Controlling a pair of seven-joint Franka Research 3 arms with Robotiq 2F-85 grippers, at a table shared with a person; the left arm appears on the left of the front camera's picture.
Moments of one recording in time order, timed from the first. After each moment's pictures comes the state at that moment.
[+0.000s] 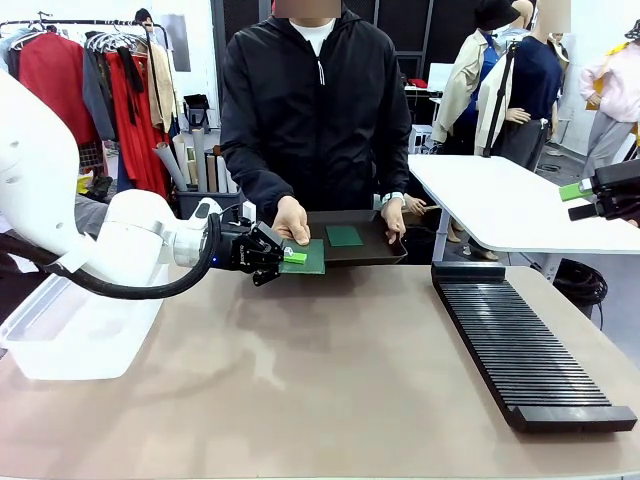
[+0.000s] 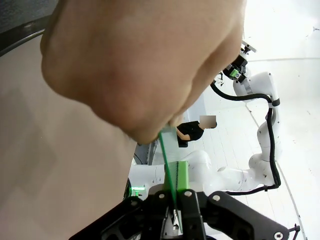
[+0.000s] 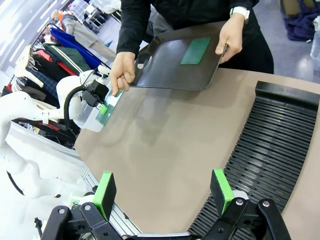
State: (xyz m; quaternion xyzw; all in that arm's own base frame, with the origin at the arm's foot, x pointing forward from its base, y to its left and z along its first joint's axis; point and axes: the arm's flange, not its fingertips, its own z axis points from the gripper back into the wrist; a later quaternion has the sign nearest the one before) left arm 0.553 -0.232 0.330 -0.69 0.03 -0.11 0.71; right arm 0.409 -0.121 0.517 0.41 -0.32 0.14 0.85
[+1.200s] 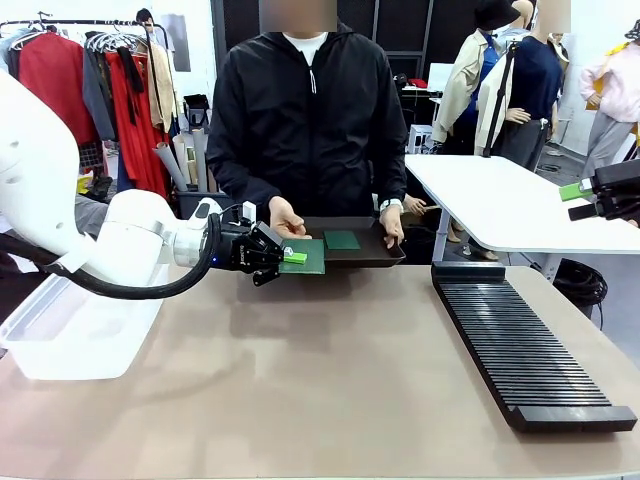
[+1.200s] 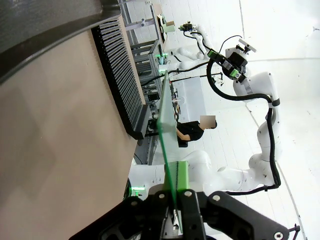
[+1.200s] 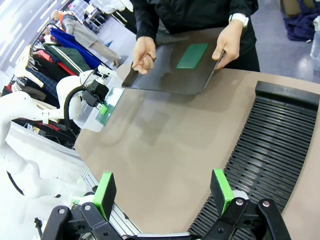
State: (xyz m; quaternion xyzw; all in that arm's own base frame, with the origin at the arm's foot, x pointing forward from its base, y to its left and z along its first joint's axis) left arm 0.553 -0.232 0.330 -0.69 0.03 -0.11 0.71; right arm 0.409 -0.121 0.517 0.41 -0.32 0.14 0.85
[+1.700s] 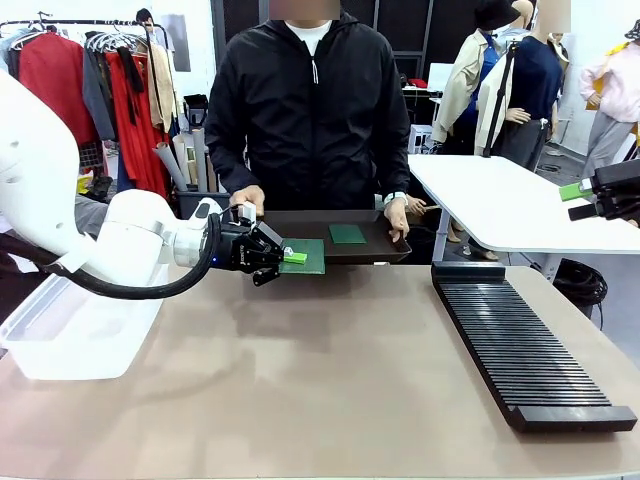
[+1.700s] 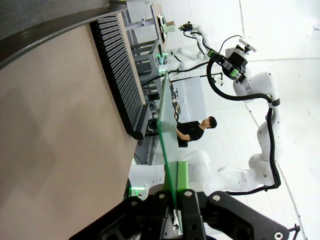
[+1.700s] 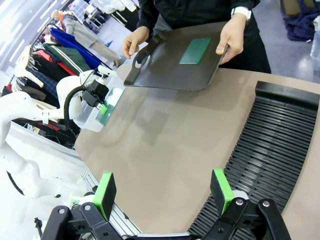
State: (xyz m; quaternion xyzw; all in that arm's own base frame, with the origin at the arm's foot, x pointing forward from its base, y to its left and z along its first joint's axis) left arm 0.553 -0.232 0.330 -0.69 0.03 -0.11 0.71; right arm 0.409 -0.121 0.517 0.41 -0.32 0.14 0.85
